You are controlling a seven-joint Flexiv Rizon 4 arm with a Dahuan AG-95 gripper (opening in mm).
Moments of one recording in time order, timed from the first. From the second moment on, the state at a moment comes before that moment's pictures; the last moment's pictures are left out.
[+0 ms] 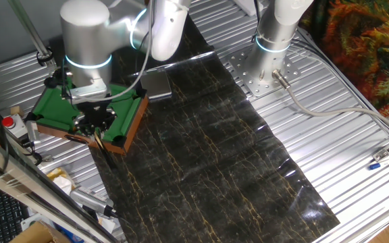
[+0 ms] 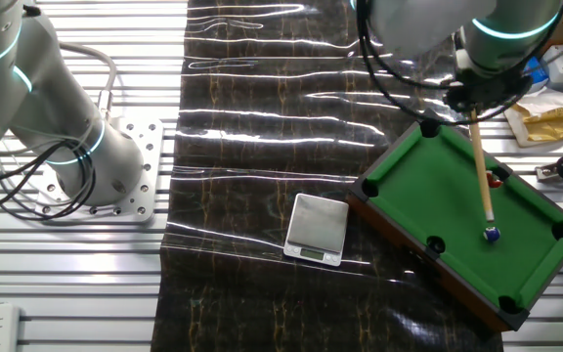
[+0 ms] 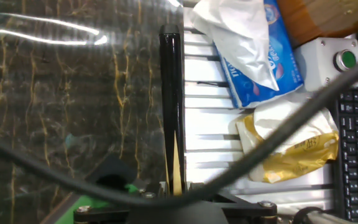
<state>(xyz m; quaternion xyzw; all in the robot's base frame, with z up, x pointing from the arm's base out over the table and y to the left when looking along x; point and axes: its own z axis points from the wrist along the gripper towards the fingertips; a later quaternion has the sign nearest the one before) 0.695 0.054 0.128 -0.71 0.69 -0.05 0.13</state>
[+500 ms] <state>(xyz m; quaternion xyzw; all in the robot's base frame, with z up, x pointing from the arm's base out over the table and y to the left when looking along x) 0.703 0.042 0.125 -0.72 0.68 -0.06 0.14</state>
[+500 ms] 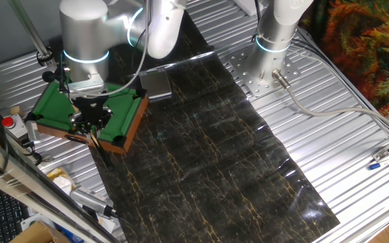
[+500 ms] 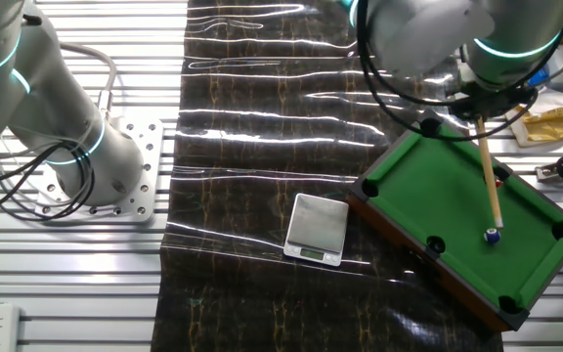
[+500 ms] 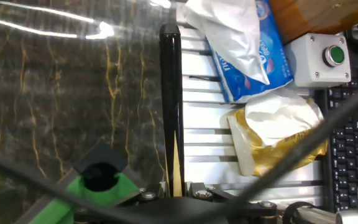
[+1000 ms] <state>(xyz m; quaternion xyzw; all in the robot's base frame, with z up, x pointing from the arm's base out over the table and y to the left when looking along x) 0.694 0.035 0.131 -0.71 0.68 -0.06 0.14</state>
